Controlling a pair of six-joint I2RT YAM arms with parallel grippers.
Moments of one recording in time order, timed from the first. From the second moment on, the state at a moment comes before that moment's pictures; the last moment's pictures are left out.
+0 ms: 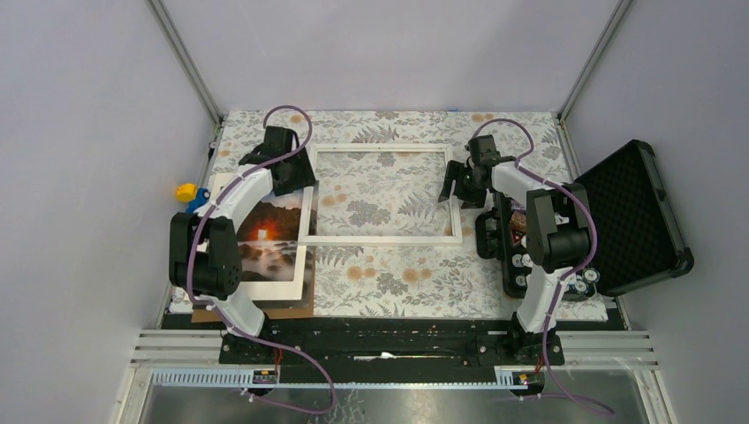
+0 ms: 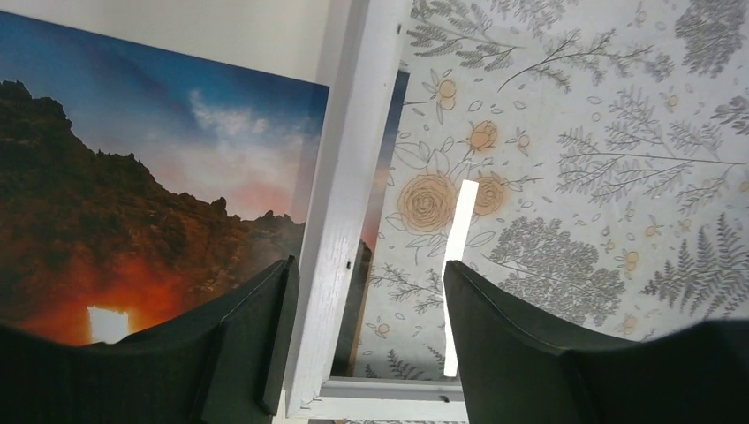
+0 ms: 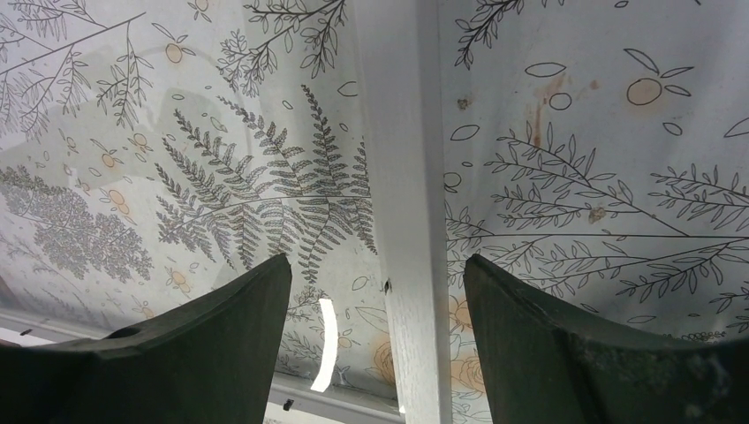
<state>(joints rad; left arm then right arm) -0.15 1.67 1.26 -0.51 -0.03 -0.45 0.19 1.91 1.27 -0.46 -0.20 0.41</state>
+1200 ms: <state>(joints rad) -0.21 1.81 1.25 -0.60 -0.10 -0.38 0.19 1.91 1.26 -0.46 -0.21 0.40</state>
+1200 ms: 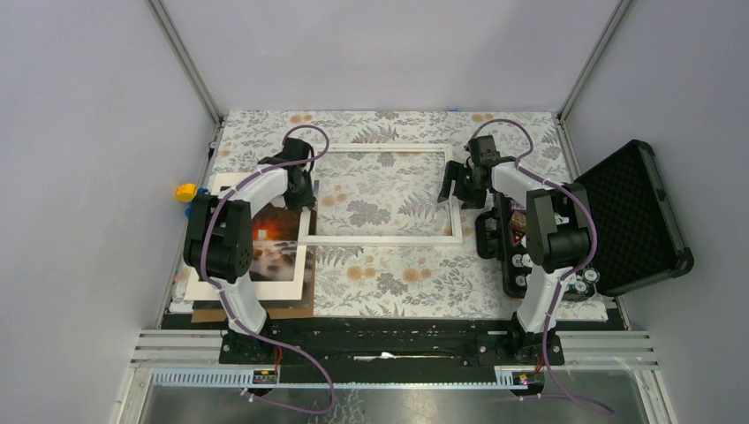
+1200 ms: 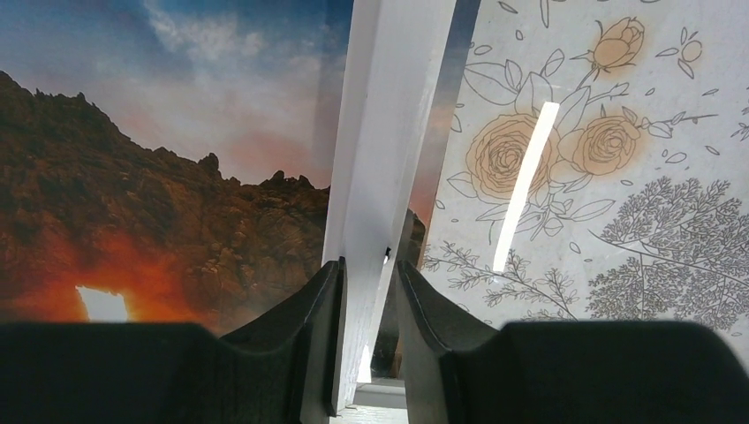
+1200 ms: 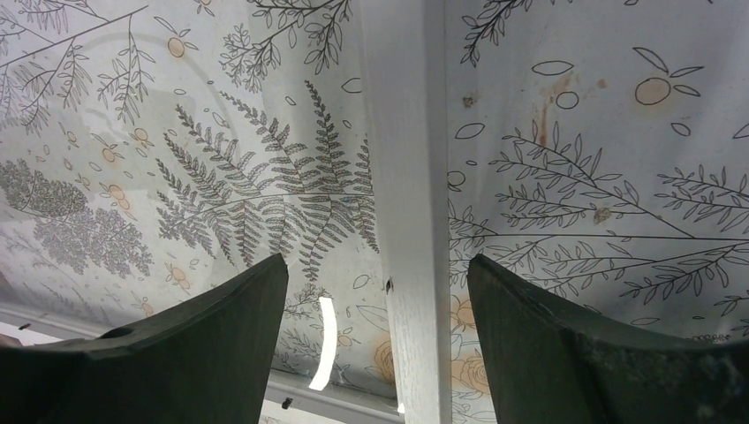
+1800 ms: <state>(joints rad) -0.21 1.85 1.30 -0.62 -0.11 -0.39 0.19 1.91 1.26 -0.46 -0.23 0.40</state>
